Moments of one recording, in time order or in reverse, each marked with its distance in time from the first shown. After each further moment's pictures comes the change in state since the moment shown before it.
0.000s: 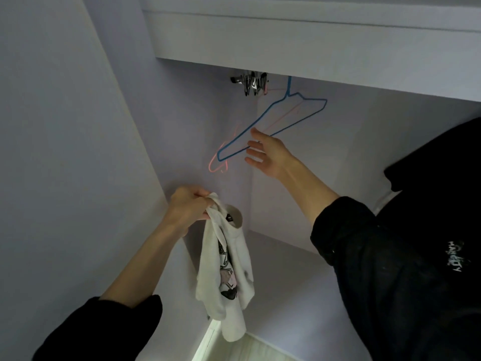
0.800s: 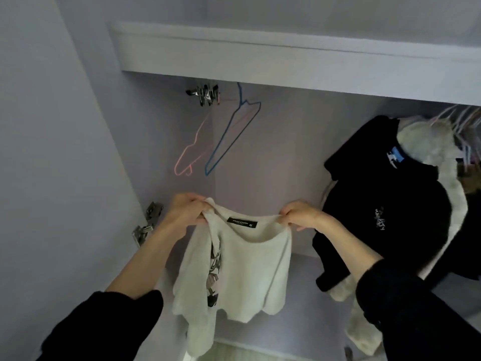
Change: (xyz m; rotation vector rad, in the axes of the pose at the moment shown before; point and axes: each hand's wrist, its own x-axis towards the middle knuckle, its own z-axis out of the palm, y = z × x) left_hand -0.043 0.009 0.024 -0.043 -0.228 0.000; right_hand -0.135 0.064 -0.133 -1.091 0.203 0.115
